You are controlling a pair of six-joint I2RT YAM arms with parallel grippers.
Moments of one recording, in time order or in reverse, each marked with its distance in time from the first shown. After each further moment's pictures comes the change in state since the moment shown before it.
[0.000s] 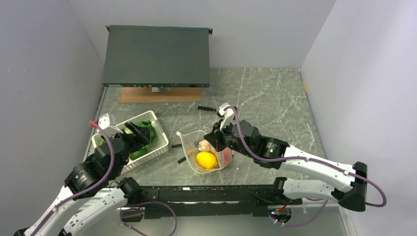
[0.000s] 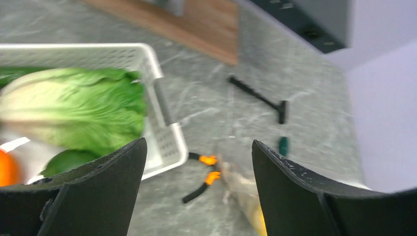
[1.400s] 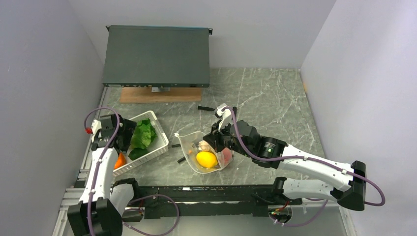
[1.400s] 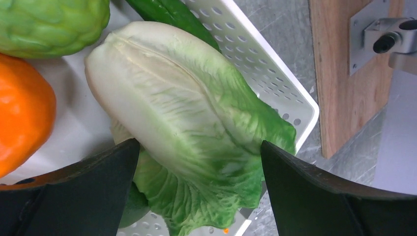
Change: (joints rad) left arm 0.968 0.513 -0.212 0.161 0.511 -0.294; right arm 0.000 0.018 0.000 -0.001 -0.016 -0.003
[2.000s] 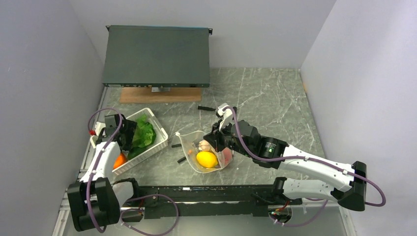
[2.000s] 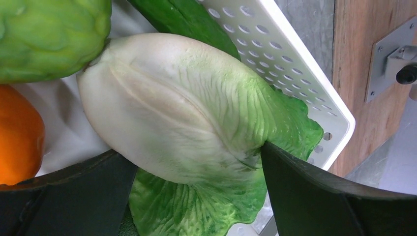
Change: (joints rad) left arm 0.010 0.169 -0.070 0.178 -0.016 -0.072; right arm -0.001 -0.008 0.000 -0.001 0.010 0.000
